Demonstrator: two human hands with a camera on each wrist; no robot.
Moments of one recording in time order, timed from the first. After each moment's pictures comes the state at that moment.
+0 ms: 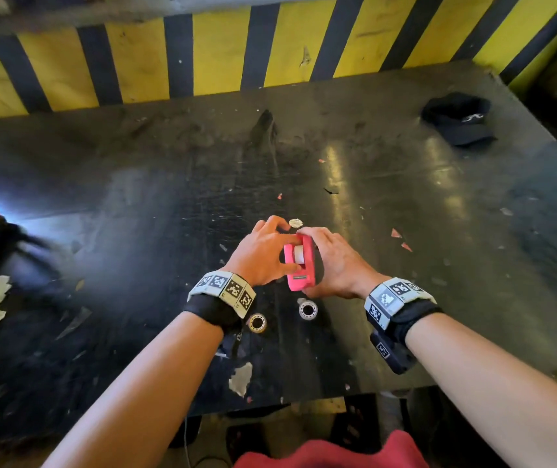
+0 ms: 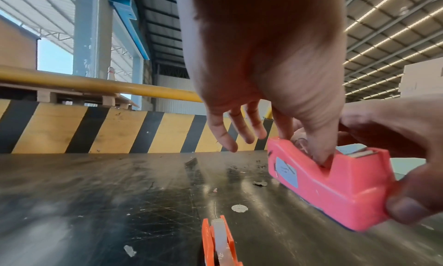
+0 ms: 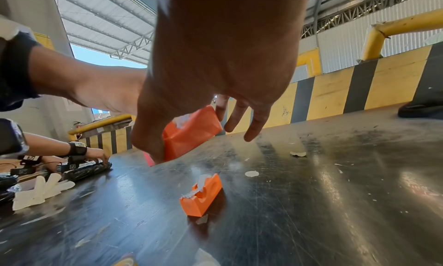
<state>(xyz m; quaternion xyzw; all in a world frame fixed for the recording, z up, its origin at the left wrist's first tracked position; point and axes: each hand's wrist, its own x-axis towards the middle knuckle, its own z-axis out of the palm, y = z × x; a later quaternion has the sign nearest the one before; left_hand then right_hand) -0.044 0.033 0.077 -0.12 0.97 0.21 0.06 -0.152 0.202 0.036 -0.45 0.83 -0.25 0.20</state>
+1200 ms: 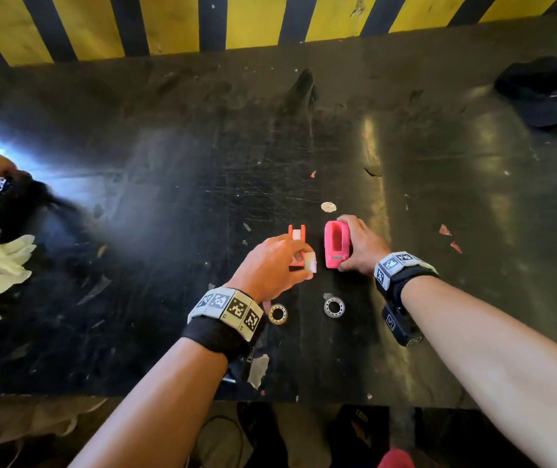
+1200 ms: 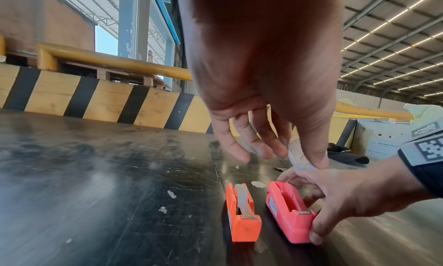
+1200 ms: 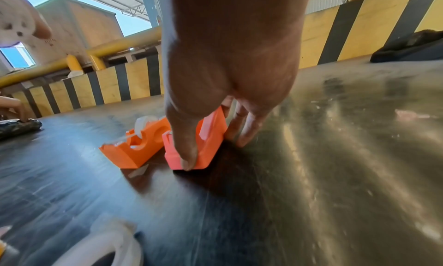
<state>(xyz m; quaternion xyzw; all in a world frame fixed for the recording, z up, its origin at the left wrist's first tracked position) -0.016 0.018 0.050 -0.19 0.93 0.28 0.10 -0.221 0.151 -0.068 -0.37 0.87 -0.17 0.30</state>
